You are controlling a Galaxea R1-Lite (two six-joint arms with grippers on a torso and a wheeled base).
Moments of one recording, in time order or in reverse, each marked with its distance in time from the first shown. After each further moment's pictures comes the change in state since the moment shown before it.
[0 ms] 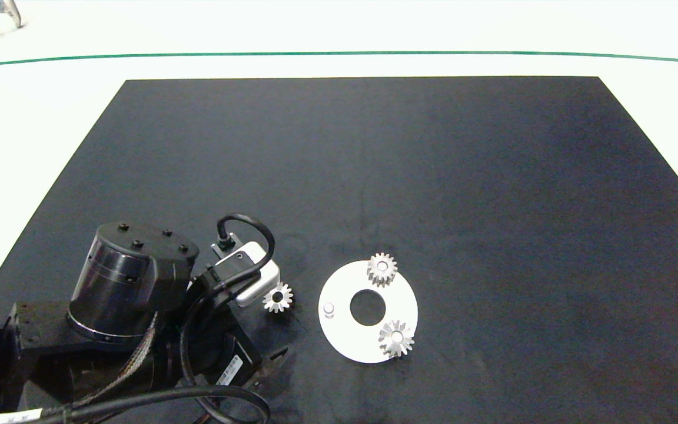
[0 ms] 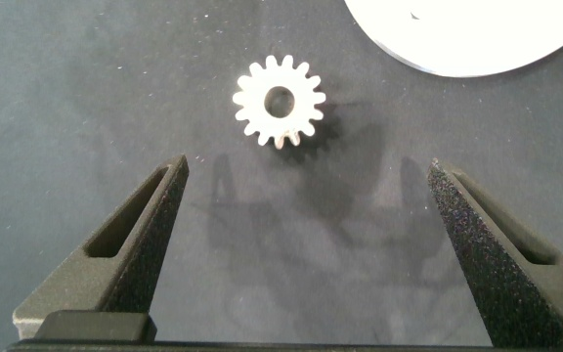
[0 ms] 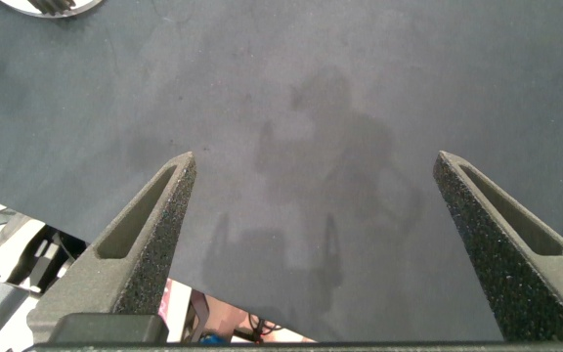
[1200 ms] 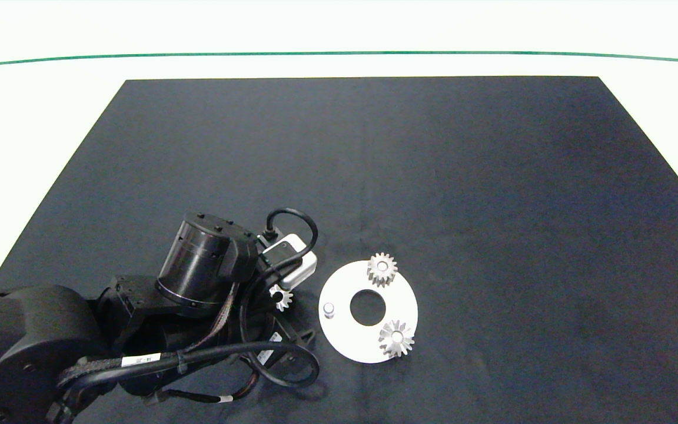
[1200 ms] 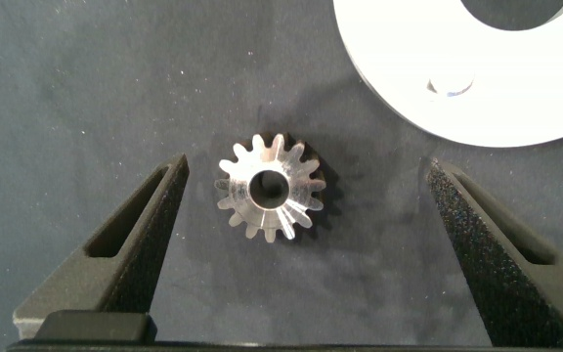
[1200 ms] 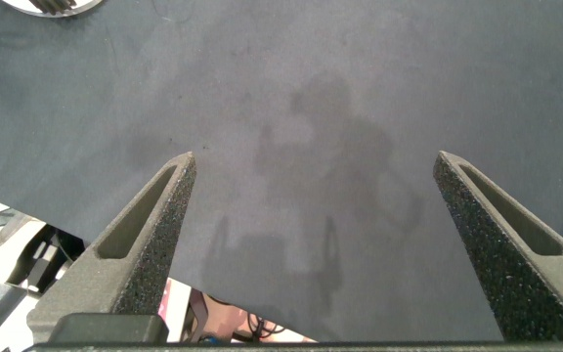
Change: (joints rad) left arm 0.009 0.167 -0.101 -0.041 0.000 0.013; right arm 0.001 -0.022 0.009 0.002 0.000 -0.004
